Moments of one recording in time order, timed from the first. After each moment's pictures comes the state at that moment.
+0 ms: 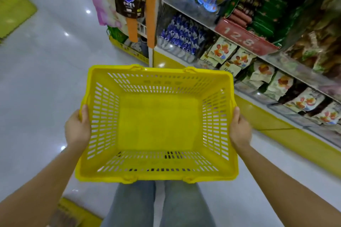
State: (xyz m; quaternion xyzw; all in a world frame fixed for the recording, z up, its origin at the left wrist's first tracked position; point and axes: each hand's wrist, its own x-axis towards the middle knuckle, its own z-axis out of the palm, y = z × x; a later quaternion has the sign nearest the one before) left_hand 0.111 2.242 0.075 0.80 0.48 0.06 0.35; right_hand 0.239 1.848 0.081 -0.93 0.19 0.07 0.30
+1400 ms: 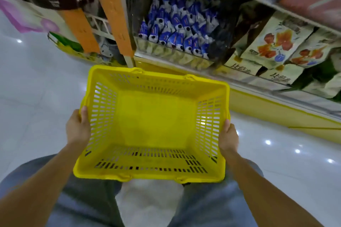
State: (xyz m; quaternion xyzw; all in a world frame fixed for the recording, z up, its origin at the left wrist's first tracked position) left_hand 0.381 2.342 -0.227 0.85 0.38 -0.03 0.36; right_hand 0.387 1.943 -0.218 -0.87 0.37 0.11 0.31
